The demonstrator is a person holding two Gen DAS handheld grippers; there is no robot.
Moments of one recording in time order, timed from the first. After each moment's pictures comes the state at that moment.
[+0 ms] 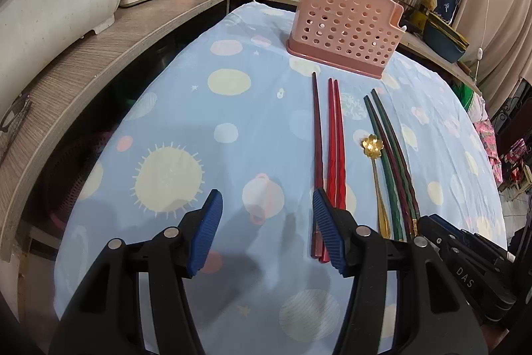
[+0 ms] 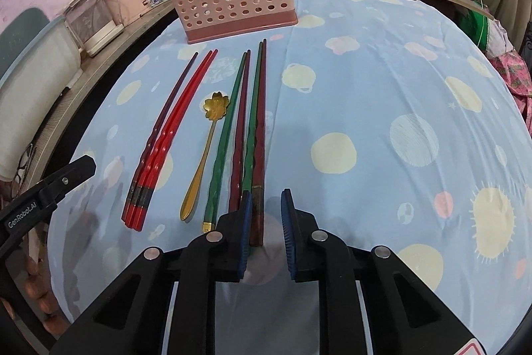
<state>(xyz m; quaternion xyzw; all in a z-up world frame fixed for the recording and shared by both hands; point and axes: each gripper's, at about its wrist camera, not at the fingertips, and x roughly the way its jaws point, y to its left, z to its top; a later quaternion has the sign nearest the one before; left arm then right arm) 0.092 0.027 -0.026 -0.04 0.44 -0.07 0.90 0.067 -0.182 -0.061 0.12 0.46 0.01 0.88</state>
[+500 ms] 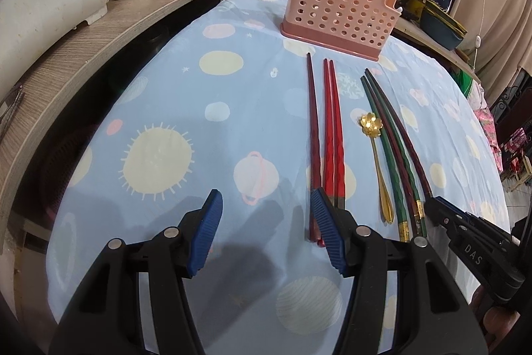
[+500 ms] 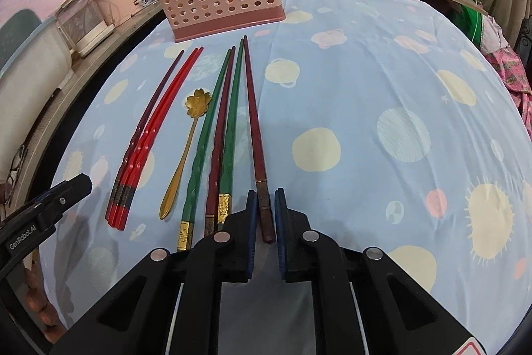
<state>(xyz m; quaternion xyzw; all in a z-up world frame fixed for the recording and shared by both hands) 0.086 0.020 -0.041 -0.04 0.45 -0.08 0.89 0.069 -0.192 -0.068 0.12 0.47 -0.01 0.88</state>
